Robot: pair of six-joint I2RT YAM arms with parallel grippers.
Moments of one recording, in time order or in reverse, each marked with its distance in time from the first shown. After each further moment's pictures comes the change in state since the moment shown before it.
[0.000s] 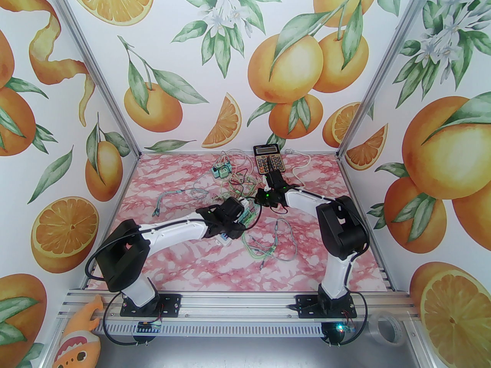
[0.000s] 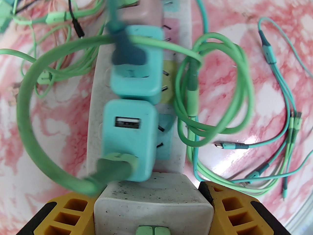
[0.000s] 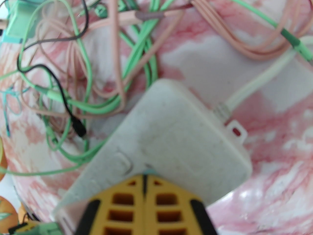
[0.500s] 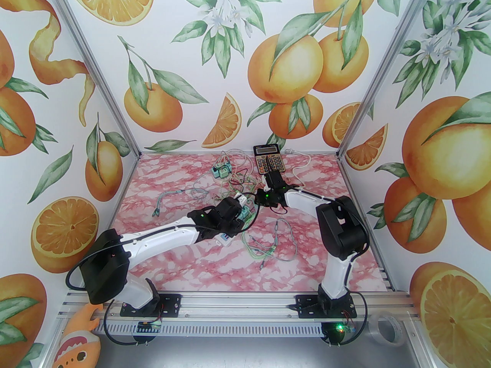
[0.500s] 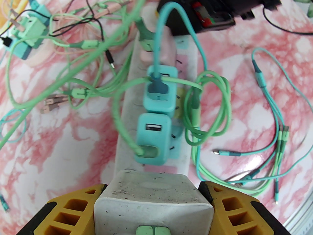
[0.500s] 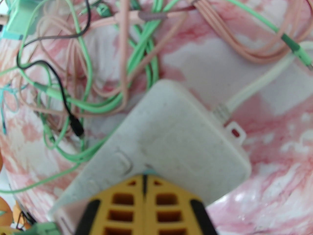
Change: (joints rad) left arm 0.016 -0.134 -0.024 0.000 -0.057 -0.032; right arm 0.005 -0.002 0.000 -0.001 0.015 -0.022
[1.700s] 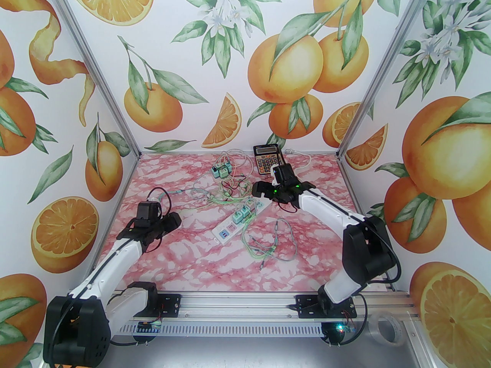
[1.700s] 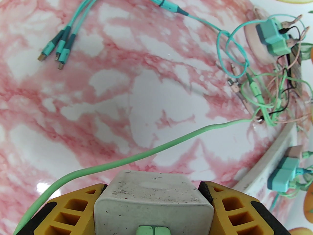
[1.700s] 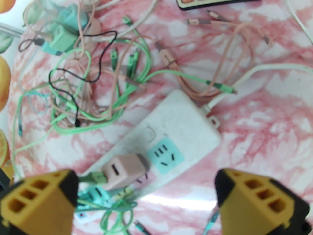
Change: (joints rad) left arm 0.851 -0.455 -0.492 0.068 0.383 -0.384; right arm -0.003 -0.275 -0.031 -0.134 0.080 0.001
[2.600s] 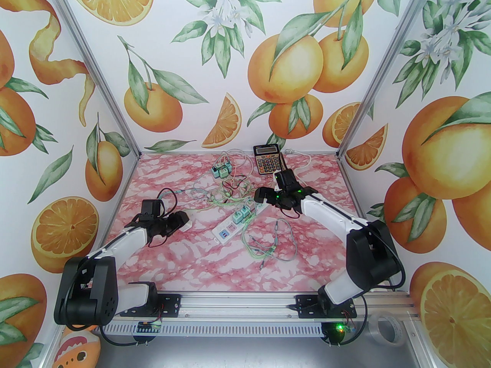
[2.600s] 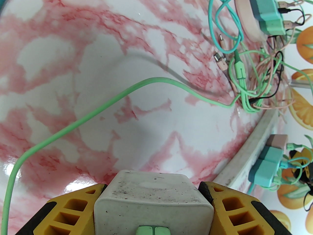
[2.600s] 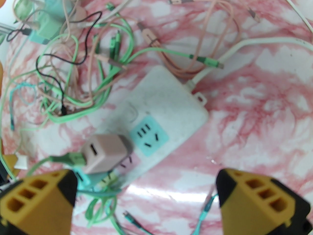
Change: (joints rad) left arm 0.032 0.235 0.013 0.125 0.255 -0.035; right arm 0.000 -0.038 -0.072 -0.009 0.010 0.013
